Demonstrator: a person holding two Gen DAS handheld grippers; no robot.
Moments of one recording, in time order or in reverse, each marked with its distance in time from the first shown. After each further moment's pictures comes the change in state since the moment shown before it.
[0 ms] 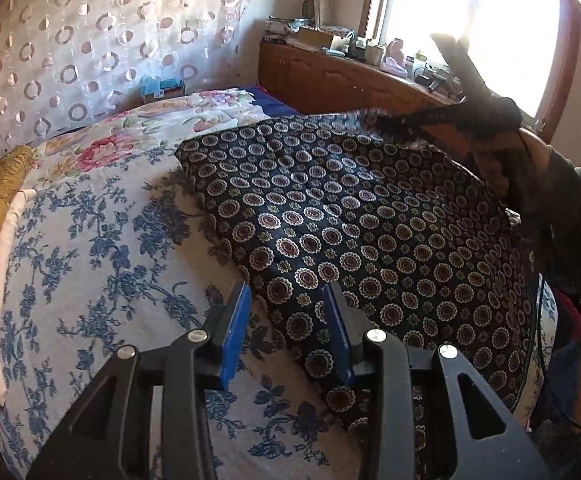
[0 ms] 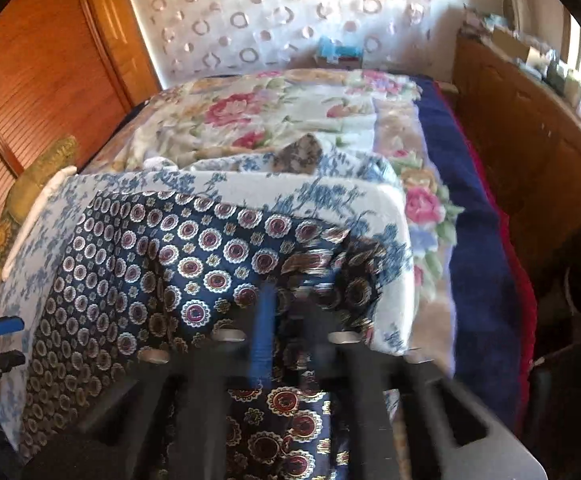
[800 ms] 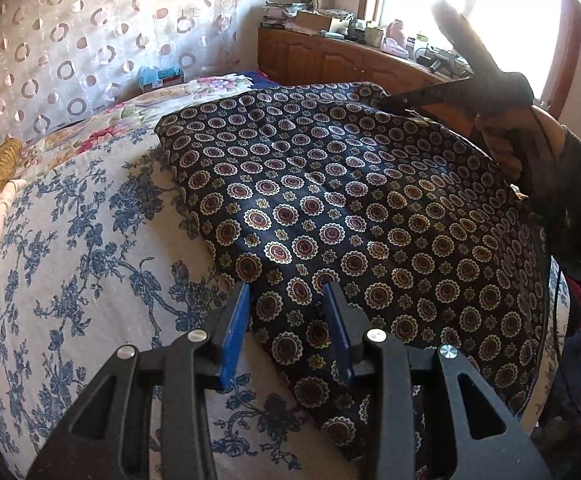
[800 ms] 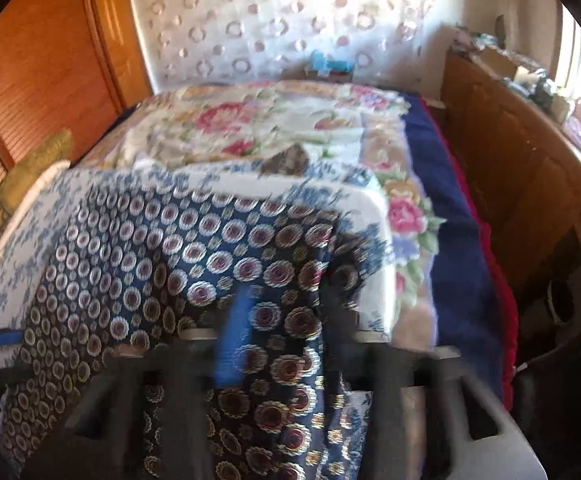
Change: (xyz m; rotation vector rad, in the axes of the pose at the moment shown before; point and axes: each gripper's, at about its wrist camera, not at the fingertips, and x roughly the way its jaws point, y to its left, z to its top) left arm 0.016 -0.021 -0.011 0.023 0.049 0.029; right arm -0.004 0.005 -0.011 -0.029 -0.009 -0.050
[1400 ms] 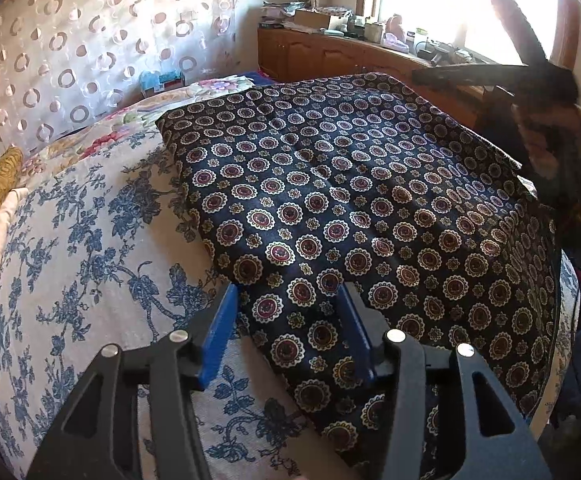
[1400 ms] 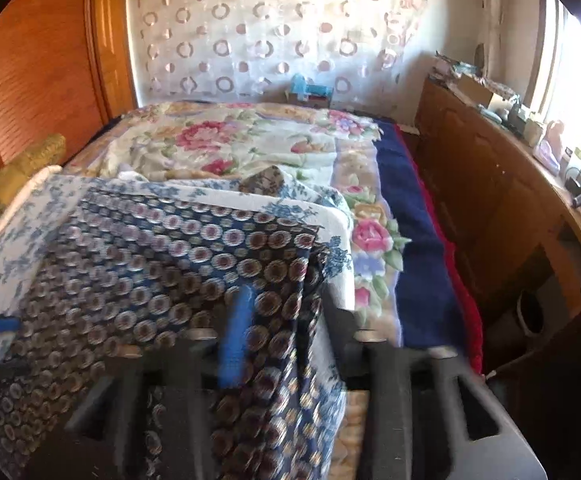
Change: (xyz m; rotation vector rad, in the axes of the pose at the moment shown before) left arm 0.004 -0.009 0.000 0.028 0.002 0.029; right arm -0.053 0.010 -0.018 -0.022 -0.121 -0.112
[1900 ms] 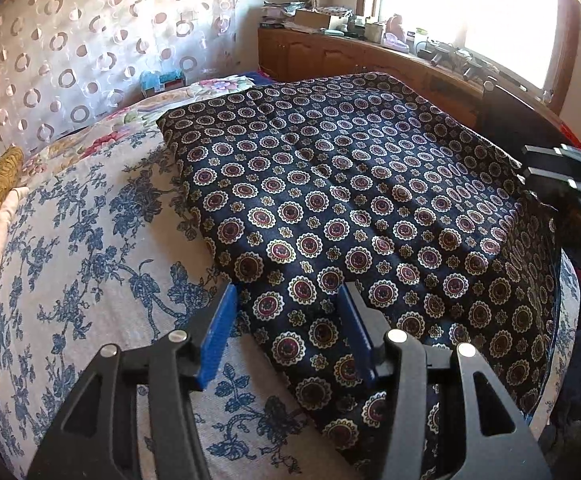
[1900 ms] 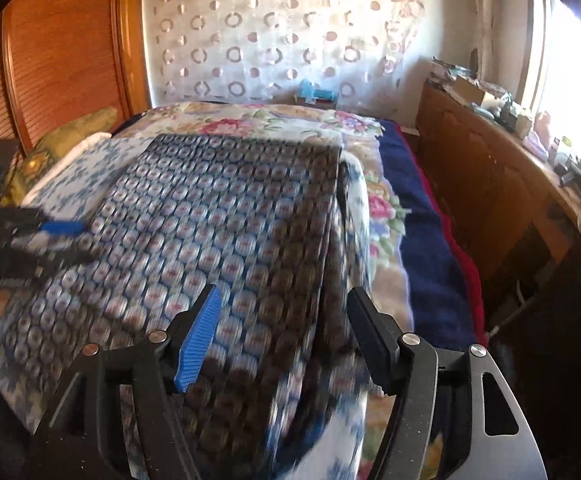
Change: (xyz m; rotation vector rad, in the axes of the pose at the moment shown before) left arm -0.002 0.002 -0.002 0.003 0.000 0.003; right arm -0.085 0.042 -0.104 0.005 -0.016 0.005
